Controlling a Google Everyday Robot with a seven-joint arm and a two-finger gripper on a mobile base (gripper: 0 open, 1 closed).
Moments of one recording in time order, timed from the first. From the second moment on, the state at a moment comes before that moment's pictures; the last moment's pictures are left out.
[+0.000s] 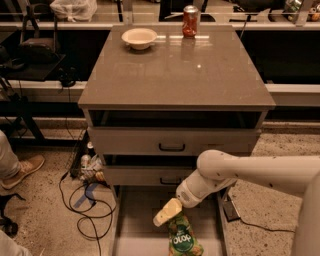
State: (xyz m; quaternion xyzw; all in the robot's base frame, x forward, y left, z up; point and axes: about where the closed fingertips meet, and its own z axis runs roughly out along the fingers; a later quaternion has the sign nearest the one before) arm 0.452 -0.043 0.489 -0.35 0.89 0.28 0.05
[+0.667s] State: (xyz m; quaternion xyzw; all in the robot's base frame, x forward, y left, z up) arm 0.490 -0.092 0.351 -0.23 0.94 0.24 0.04
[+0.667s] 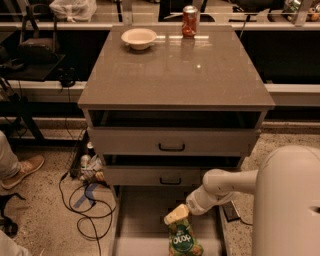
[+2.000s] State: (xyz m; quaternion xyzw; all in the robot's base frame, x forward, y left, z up) arm 0.499 -0.088 0.178 -0.15 0.96 0.23 -0.04
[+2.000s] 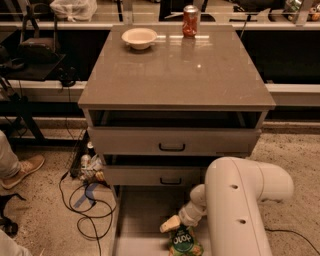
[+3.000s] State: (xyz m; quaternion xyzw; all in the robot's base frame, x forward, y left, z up) arm 0.494 -0.064 0.131 -0.14 0.96 0.24 -0.06
